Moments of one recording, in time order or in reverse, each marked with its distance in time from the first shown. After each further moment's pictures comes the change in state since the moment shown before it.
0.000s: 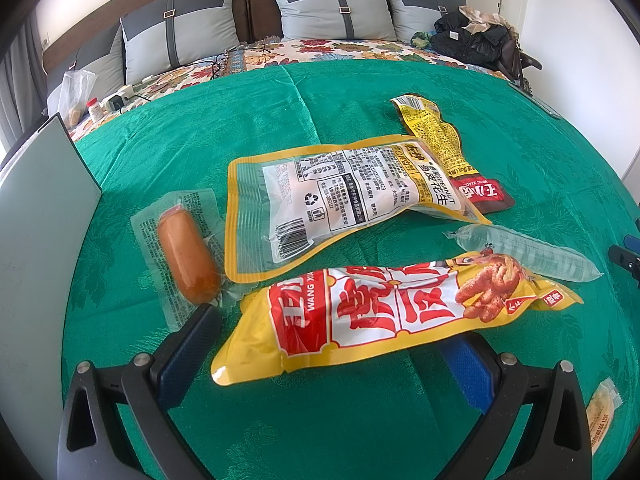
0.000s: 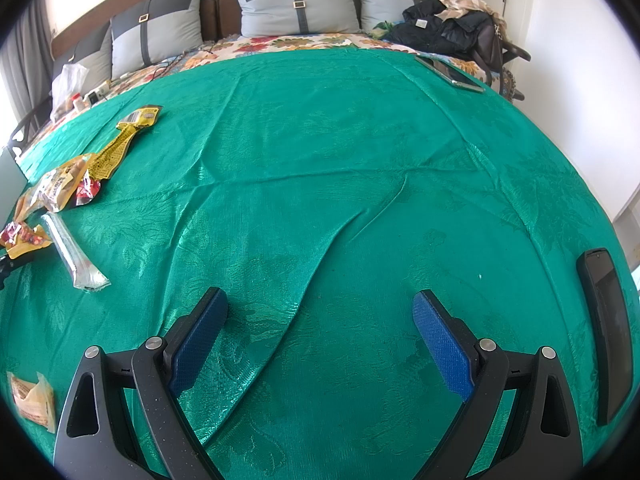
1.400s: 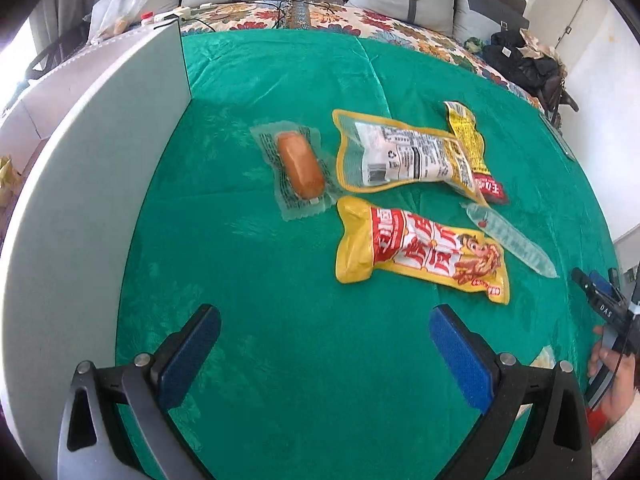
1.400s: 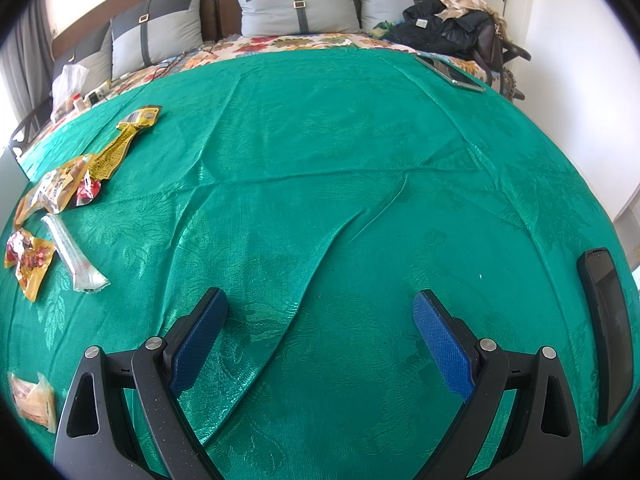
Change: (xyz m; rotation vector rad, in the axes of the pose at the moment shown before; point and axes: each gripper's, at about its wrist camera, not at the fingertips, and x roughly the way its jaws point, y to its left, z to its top) left arm -0.074 0.051 -0.024 -0.275 0.154 -0.021; right arm 0.000 0.000 0.000 0.000 0.000 0.001
